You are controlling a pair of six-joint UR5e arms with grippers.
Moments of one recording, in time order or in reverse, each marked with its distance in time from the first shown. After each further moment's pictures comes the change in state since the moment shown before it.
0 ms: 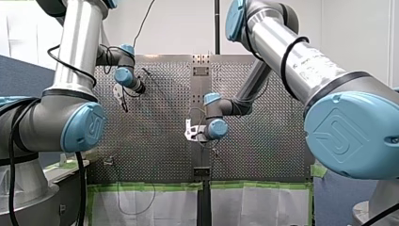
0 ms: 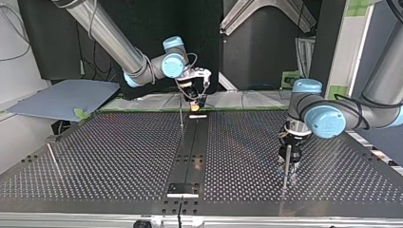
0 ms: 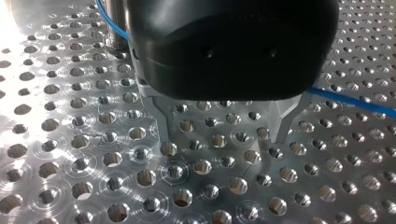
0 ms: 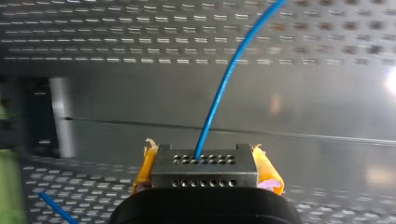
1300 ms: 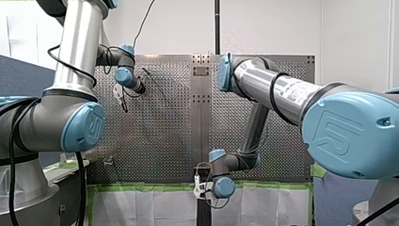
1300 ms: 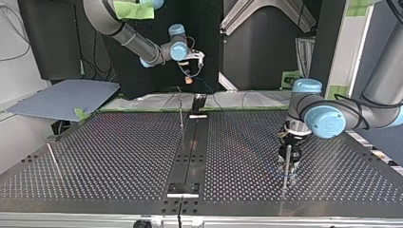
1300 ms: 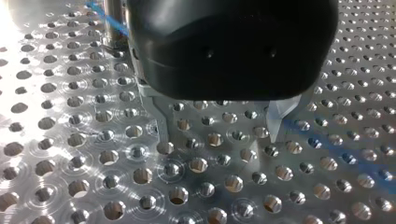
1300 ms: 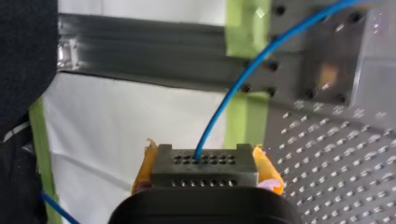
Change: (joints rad) left arm 0.000 -0.001 -0.001 -0.005 0.001 0.004; right arm -0.024 0.375 0.022 -0.196 0.093 0.021
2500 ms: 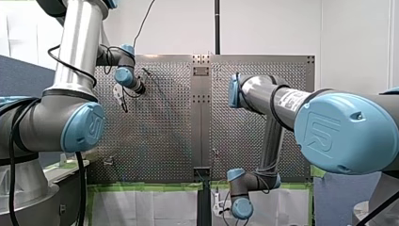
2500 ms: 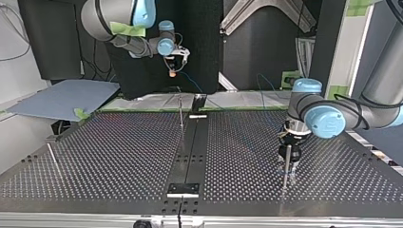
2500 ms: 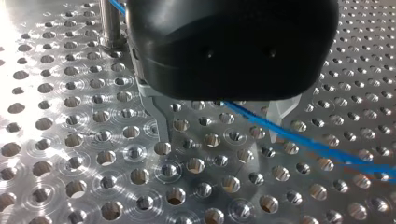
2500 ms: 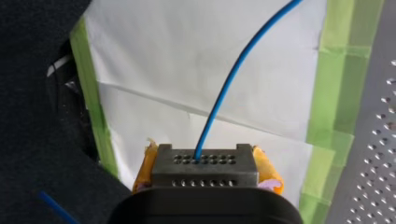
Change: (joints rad) left arm -0.001 0.000 0.000 -0.006 -0.001 0.003; right arm -0.121 0.112 0.064 -0.144 0.028 0.034
